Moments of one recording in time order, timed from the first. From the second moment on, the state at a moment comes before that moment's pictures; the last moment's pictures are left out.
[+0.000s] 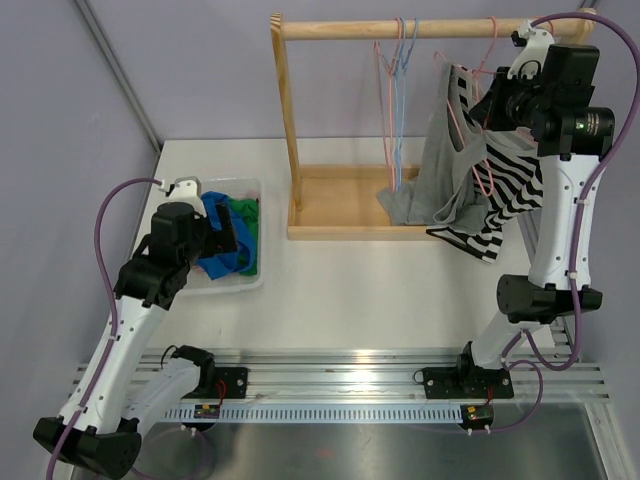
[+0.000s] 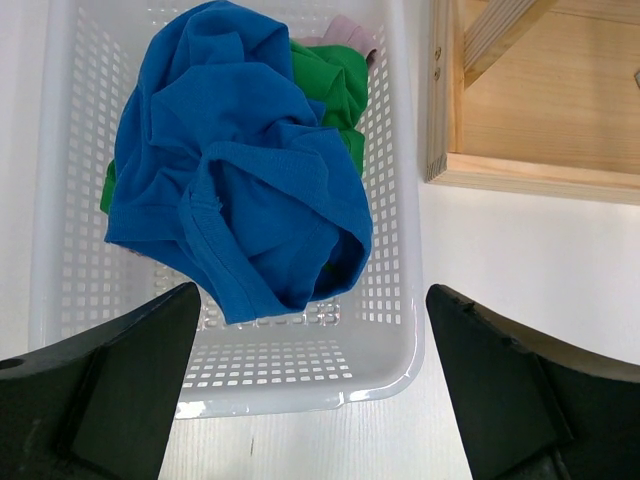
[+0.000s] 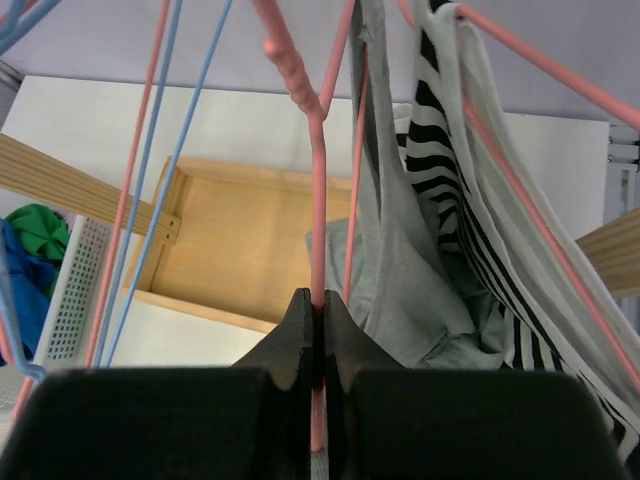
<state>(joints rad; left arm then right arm) -0.28 0.85 1.01 -0.73 -0.19 -0.29 -0.06 1.73 2.41 -1.12 -0.32 0.03</state>
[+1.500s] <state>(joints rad) -0.72 0.72 0.92 -0.47 -0.06 -0.39 0.04 0.77 1.10 -1.02 -0.63 0.23</state>
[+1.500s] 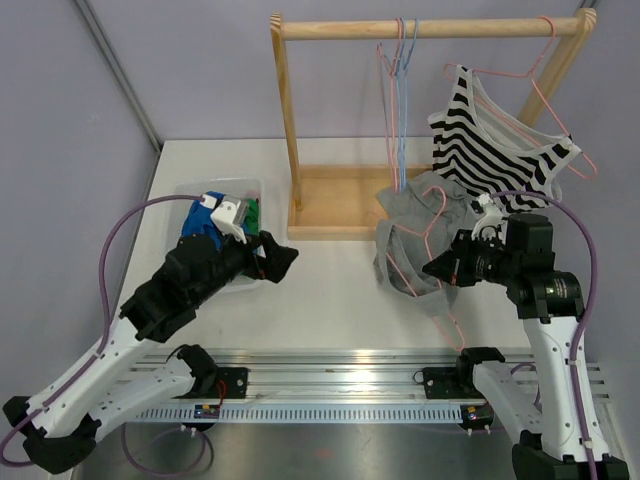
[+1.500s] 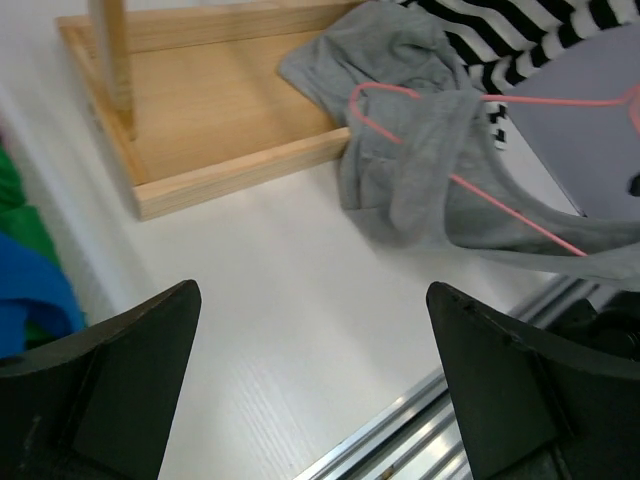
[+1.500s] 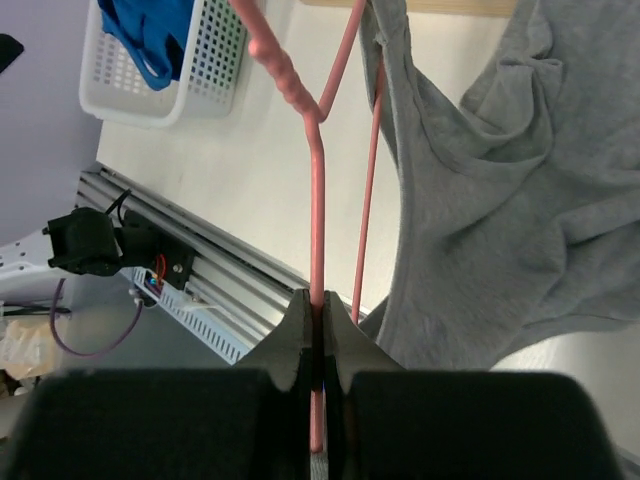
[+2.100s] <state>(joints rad) -1.13 1.02 0.79 -0.16 -0.53 -0.39 0.42 0.74 0.84 -0.60 -0.73 0.54</state>
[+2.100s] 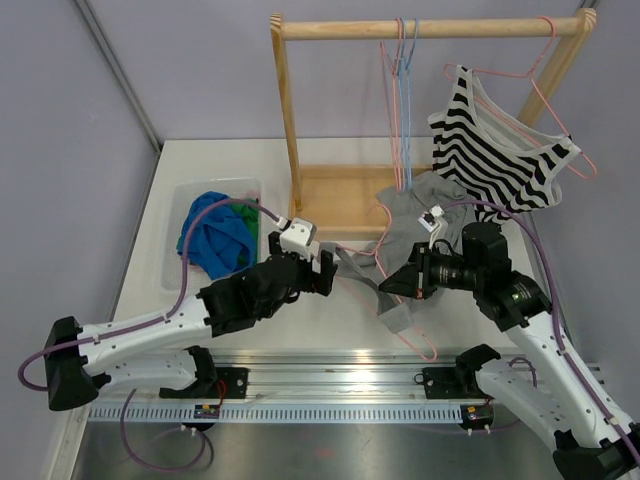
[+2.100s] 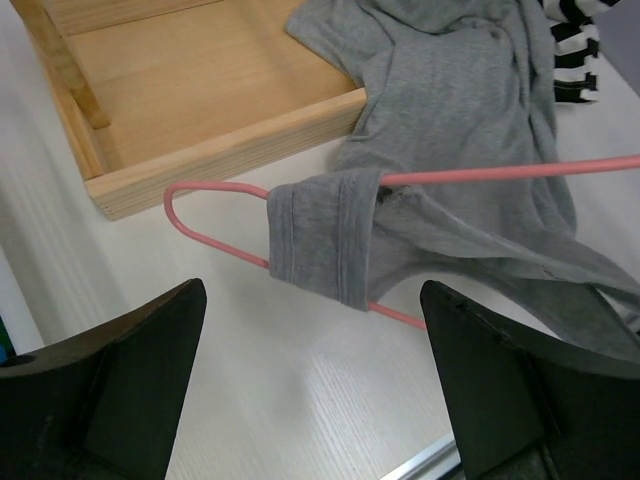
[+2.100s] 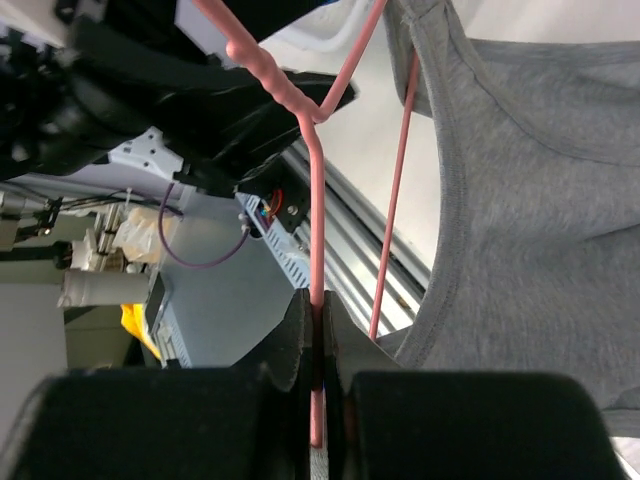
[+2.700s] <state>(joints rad) -1.14 1.08 0.83 -0.28 -0.80 -0.43 0.47 0.72 0.88 -0.55 -0.79 0.56</state>
